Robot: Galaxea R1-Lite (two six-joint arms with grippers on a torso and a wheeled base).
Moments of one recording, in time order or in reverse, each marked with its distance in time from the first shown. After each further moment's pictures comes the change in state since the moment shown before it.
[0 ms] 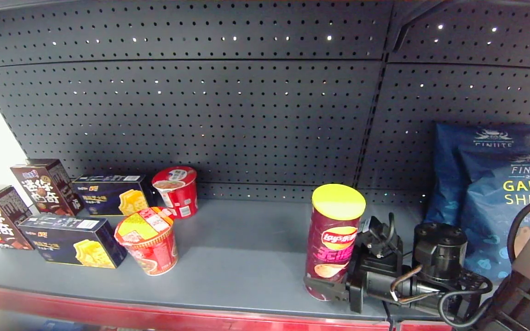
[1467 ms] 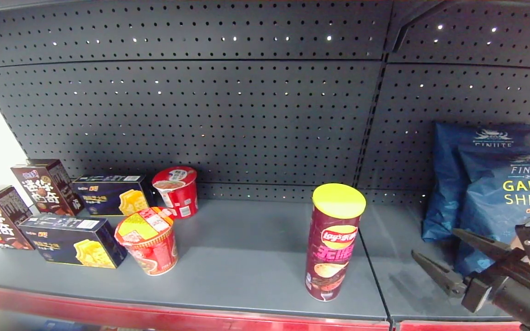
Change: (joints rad) left arm 0.000 -0.082 -0.026 0.041 0.029 -0.022; right arm -0.219 -0.582 0.393 0.043 -0.467 -0.009
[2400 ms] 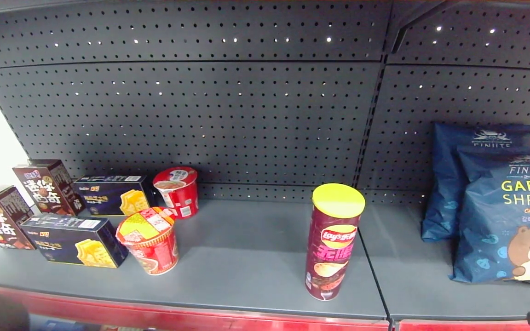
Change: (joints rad) left arm -0.005 0.420 -0.352 -0.261 -0.363 0.215; right arm -0.045 -0.894 -0.071 1.051 -0.280 -0.062
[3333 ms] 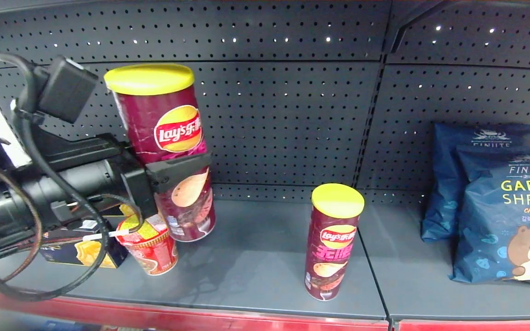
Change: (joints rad) left arm -0.304 0.844 -0.194 -0.536 -0.043 -0.082; right arm -0.142 -0.424 0.080 0.232 -0.073 0.005
